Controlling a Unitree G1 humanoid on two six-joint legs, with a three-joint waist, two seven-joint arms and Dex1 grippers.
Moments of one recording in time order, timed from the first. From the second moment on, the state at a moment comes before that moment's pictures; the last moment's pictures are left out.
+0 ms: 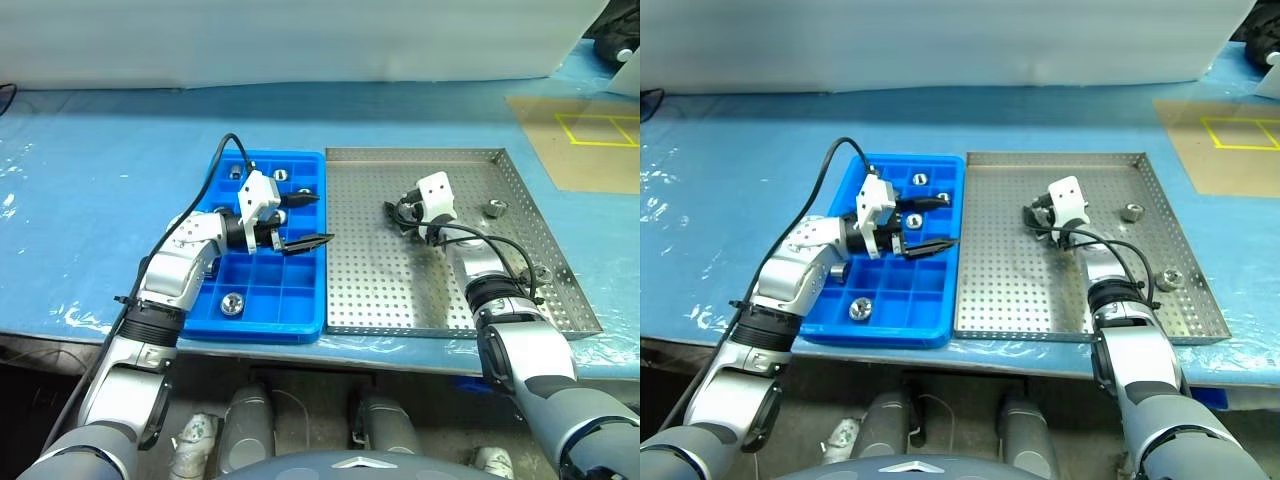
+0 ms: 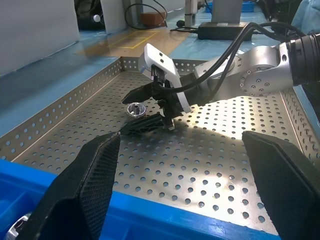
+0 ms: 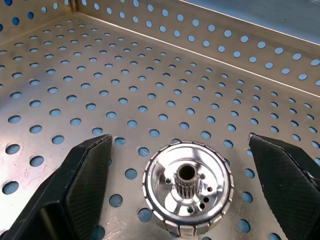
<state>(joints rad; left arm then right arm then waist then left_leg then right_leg) -0.57 0.39 -0.12 0.12 -0.35 0.17 -1.08 -0.83 -0.36 -0.04 1.06 0.01 -0.16 0.39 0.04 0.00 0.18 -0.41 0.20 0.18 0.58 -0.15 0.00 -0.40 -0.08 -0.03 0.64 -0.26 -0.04</state>
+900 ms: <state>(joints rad) -0.56 0.52 -0.04 0.12 -0.36 0.21 -1.08 -0.69 -0.26 0.07 0.39 0.13 0.14 0.72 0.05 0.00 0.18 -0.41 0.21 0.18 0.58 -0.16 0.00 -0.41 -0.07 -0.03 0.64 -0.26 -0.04</state>
